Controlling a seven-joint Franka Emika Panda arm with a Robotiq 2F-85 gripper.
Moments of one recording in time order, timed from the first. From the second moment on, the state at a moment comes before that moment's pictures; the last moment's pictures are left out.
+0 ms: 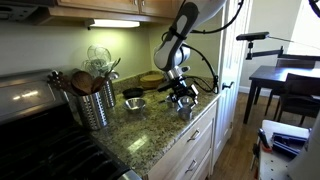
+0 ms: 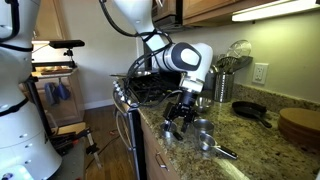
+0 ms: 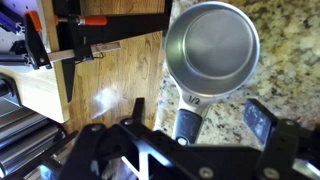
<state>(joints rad) -0.03 0.44 -0.18 -2.02 -0.11 2.03 1.34</state>
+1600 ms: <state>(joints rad) -0.03 0.46 -0.18 -2.07 -0.11 2.05 1.34</state>
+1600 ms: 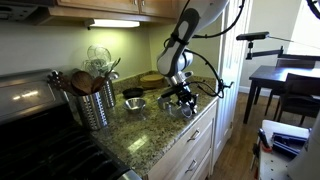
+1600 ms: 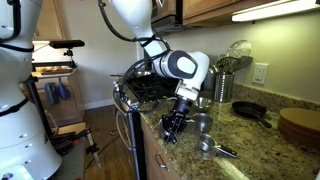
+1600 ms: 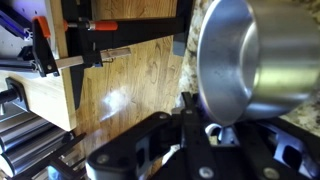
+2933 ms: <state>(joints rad) -0.07 0.39 -0.22 -2.01 -0.12 2.05 1.22</state>
